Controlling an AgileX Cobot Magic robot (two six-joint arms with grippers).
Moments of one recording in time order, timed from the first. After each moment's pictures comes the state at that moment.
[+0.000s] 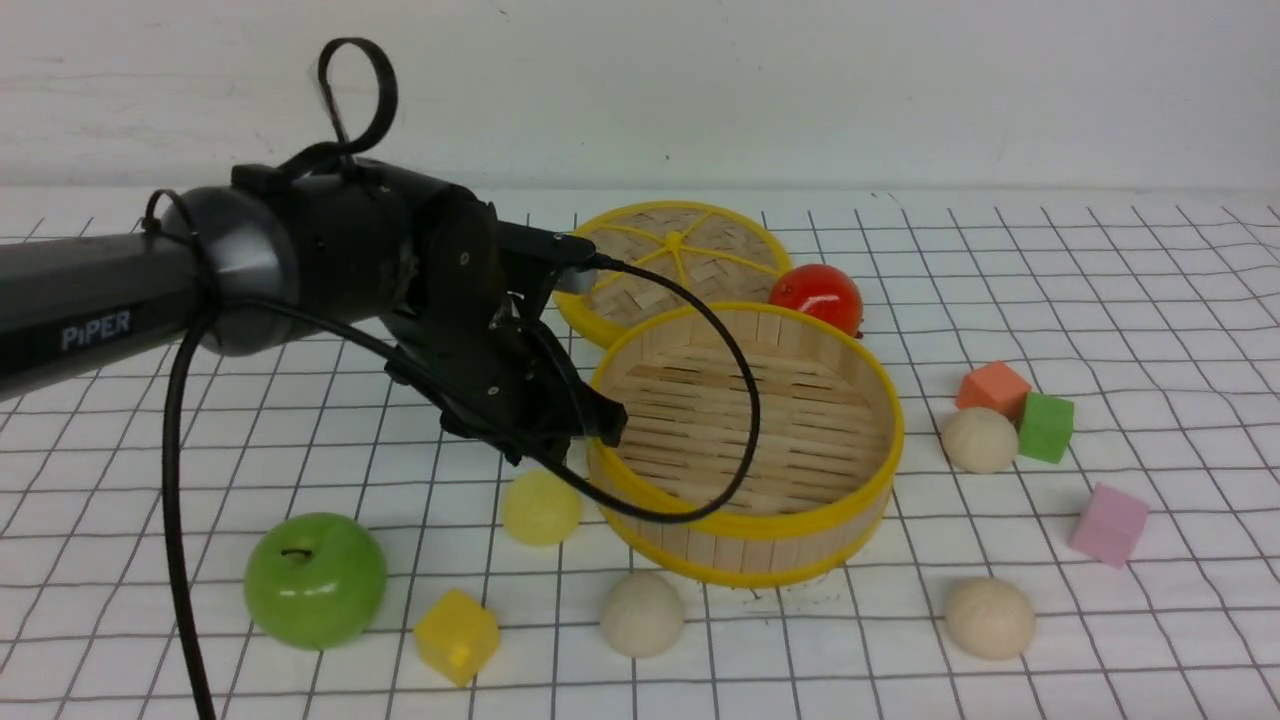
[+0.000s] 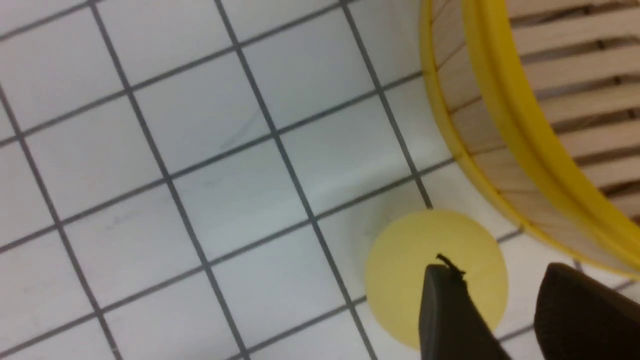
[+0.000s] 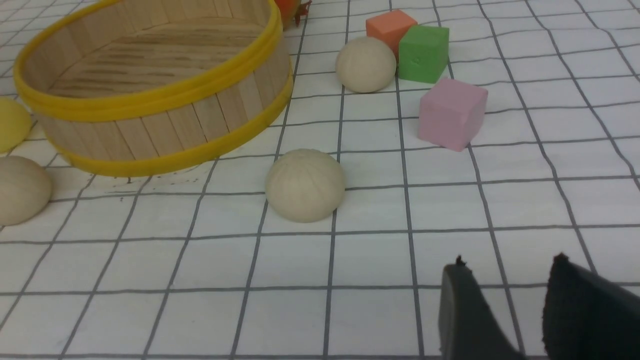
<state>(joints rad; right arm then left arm) 0.04 -0.01 0.02 0.21 0.41 -0.09 -0.47 1.89 -1.43 0.00 0.71 -0.08</state>
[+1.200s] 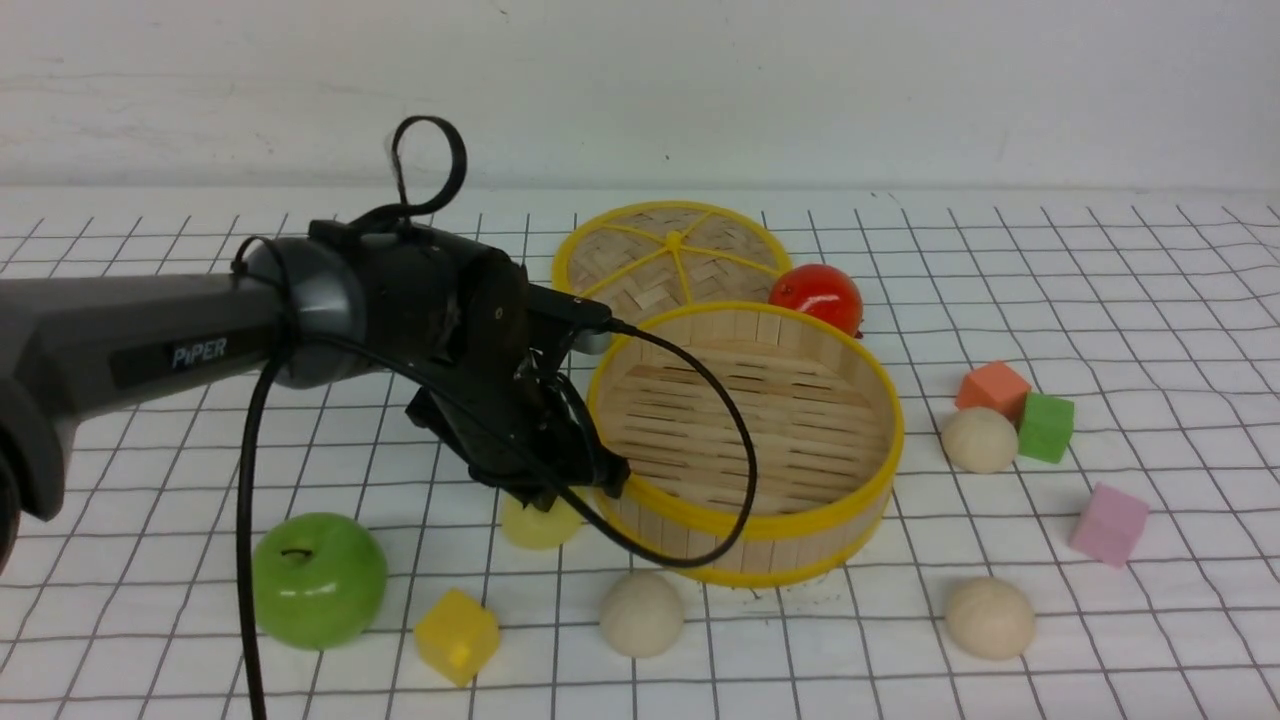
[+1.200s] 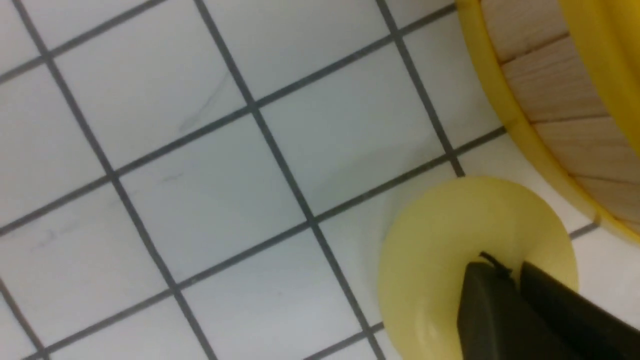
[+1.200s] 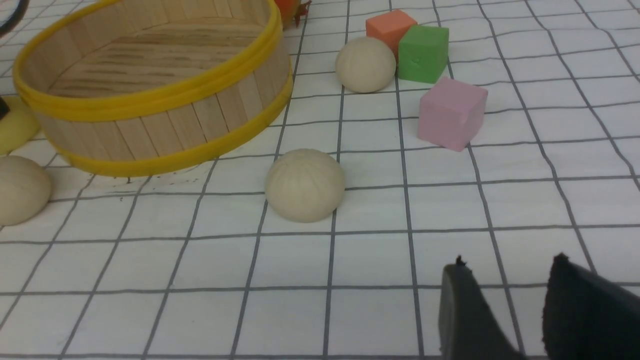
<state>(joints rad) 0.04 -0.01 0.02 0.21 0.41 -0.09 -0.47 2.00 -1.43 0.01 0.69 -0.05</state>
